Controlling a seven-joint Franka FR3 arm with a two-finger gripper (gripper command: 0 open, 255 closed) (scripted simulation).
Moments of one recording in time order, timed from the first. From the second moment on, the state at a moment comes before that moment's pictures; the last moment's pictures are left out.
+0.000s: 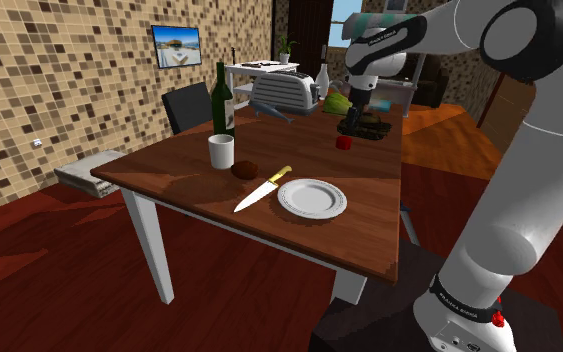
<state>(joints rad) -0.12 0.01 -0.47 -1.94 0.05 1.98 -0.79</state>
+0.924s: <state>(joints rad) -0.29 0.45 -0.49 -1.56 0.25 1.97 -1.02</state>
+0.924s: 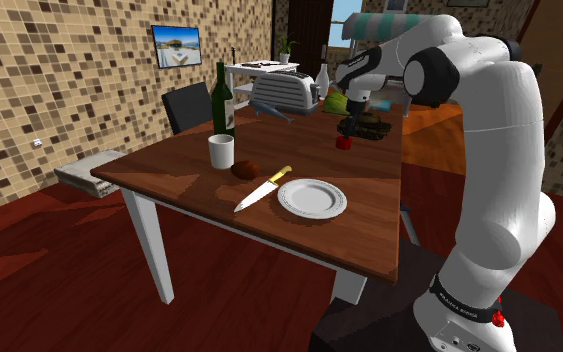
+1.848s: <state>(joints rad) -0.29 0.46 -0.49 -1.60 0.26 2.02 -1.03</state>
